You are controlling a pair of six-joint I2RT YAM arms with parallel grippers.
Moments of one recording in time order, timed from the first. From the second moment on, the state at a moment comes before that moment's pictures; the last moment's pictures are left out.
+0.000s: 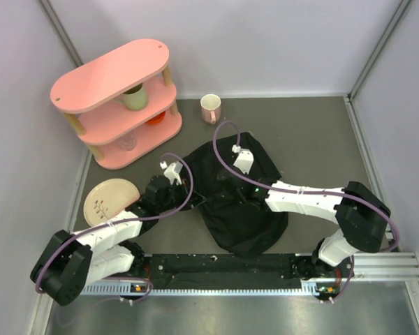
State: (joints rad) left arm -0.56 1.06 0.32 0.26 0.30 -0.78; right arm 1.02 1.55 0.95 -0.19 0.51 0.89
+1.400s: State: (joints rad) left arm -0.56 1.07 0.32 0.24 0.27 -0.75; right arm 0.67 1.27 0.79 -0.28 0.52 0.79
